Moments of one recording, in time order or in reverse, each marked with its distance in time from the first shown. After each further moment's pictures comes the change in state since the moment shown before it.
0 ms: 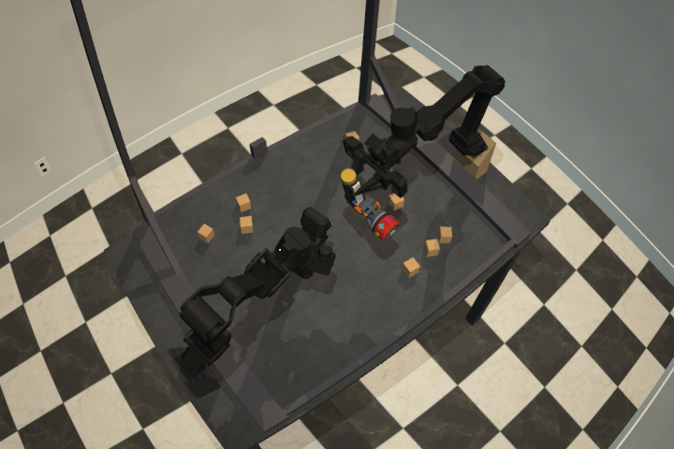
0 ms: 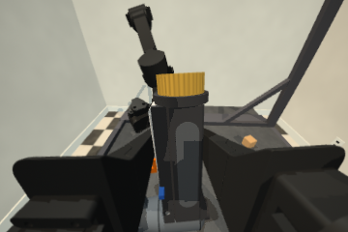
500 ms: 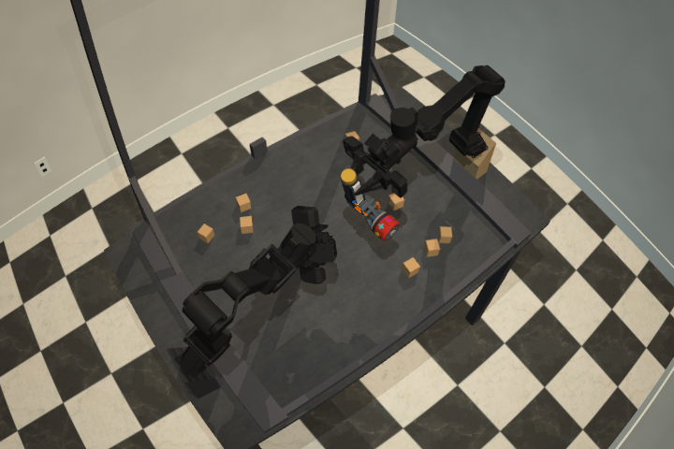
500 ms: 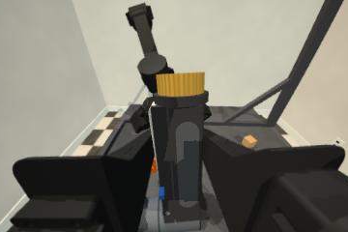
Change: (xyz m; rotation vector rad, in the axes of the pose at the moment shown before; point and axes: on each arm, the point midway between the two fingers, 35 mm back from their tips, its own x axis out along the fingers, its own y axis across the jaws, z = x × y) left arm 0.000 0.000 0.000 0.000 0.000 0.000; right arm 0.009 -0.016 -0.004 -0.484 0.061 -0.097
